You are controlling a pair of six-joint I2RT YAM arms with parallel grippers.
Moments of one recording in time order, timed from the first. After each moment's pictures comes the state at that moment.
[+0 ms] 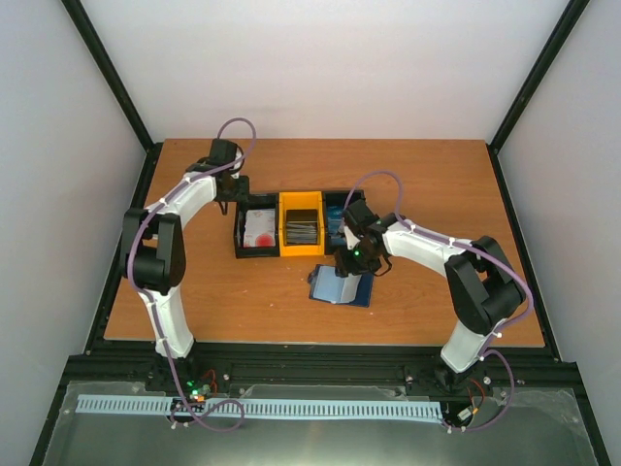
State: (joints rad) left arm -0.17 1.94 1.50 -0.57 -0.07 -0.16; right arm 0.61 1.71 1.09 -0.69 -0.24 0.32
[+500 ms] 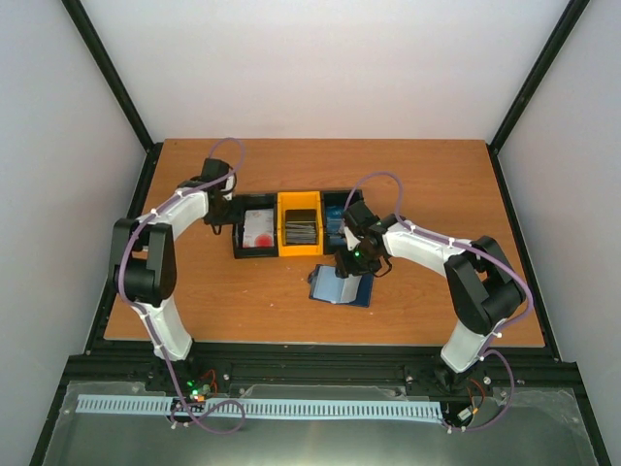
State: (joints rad) left arm -0.15 1.83 1.29 -0.60 0.02 -0.23; right arm 0.61 1.71 1.07 -0.68 -0.24 0.32
